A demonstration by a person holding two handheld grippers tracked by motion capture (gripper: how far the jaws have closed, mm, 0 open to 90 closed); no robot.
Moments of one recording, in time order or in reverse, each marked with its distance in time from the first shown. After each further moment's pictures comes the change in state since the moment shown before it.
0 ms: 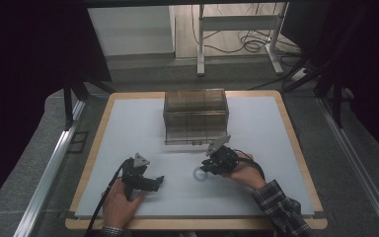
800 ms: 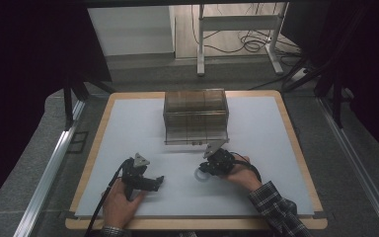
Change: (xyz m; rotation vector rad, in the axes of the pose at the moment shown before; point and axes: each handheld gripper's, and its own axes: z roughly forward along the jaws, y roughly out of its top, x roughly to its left) left arm 0.000 0.000 0.000 0.000 0.000 -0.004; right arm 0.002 -0.004 0.015 0.008 -0.022 0.011
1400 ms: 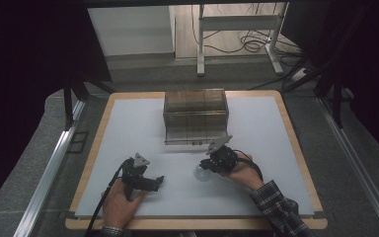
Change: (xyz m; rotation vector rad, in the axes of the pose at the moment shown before) left arm 0.000 0.000 0.000 0.000 -0.001 0.002; right arm -0.004 0.004 -0.014 -0.058 0.001 0.021
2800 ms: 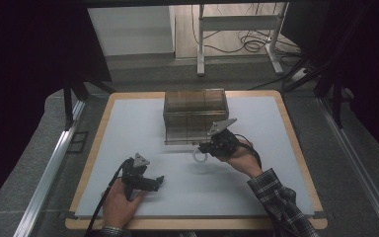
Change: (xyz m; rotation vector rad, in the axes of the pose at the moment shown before) left arm 0.000 0.000 0.000 -0.002 0.001 0.001; right arm -0.026 0.033 -0.022 -0.088 -0.035 0.058
